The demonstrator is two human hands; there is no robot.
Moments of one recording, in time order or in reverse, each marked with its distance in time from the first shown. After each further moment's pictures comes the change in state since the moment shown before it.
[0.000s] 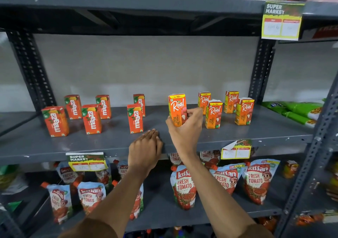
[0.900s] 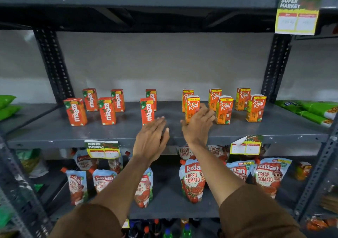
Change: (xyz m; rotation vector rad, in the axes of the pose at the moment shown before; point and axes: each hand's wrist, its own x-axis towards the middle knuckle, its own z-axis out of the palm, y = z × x) left_hand -0.004 -0.016 -0.015 -0.145 0.145 0.163; right_hand 0.002 0.036 0.014 -0.508 -0.161 0.012
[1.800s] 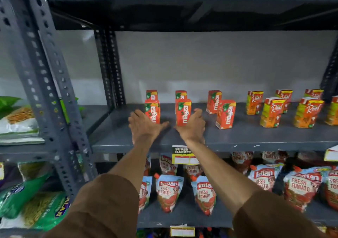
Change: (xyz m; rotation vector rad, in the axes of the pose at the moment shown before) left_hand 0.002 -0.275 -0.084 -0.136 -0.070 -0.688; right_hand -0.087 -0.234 0.148 0.274 -0.244 0.211
